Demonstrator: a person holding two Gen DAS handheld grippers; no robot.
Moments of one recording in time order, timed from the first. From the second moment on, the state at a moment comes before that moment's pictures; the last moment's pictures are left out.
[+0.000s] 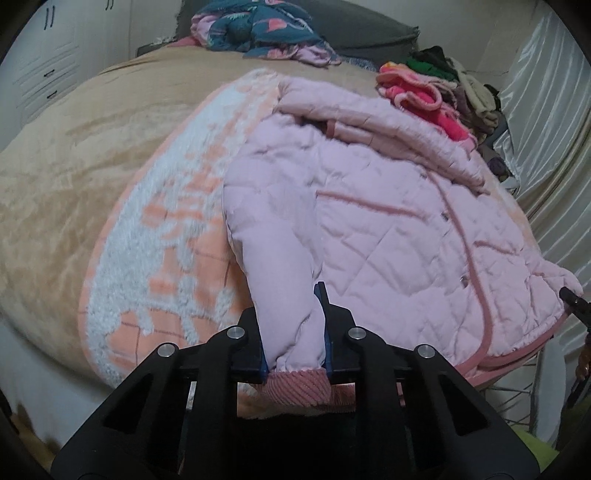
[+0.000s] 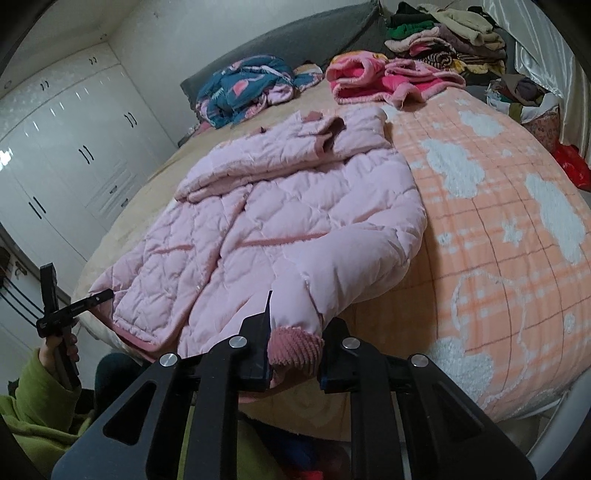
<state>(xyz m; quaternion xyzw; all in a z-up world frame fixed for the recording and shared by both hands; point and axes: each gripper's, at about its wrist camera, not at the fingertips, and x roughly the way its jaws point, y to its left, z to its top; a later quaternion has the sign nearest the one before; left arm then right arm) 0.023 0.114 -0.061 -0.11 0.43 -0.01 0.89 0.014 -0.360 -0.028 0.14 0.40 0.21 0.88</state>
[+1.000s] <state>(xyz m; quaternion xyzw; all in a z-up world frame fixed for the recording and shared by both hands) 0.095 0.100 0.053 -0.09 0.34 -0.01 0.94 0.085 -0.370 0.073 0.15 0.28 0.21 0.92</state>
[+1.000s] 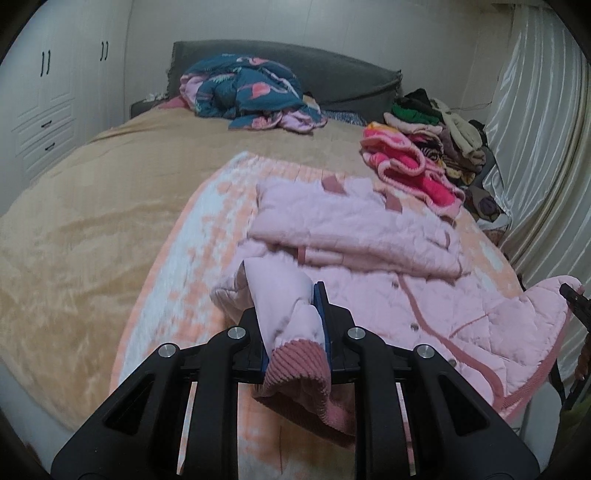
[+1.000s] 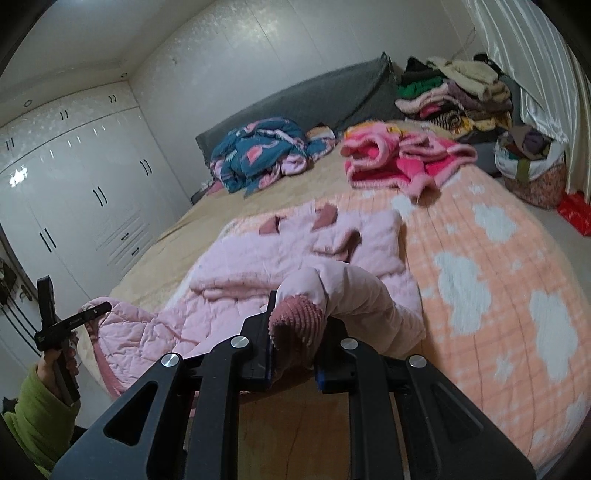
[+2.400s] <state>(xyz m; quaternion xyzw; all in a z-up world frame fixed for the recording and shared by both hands) 0.257 0.090 0.117 0.00 0.30 0.04 0.95 0.247 -0.391 0.118 0.21 0.27 0.15 0.93</state>
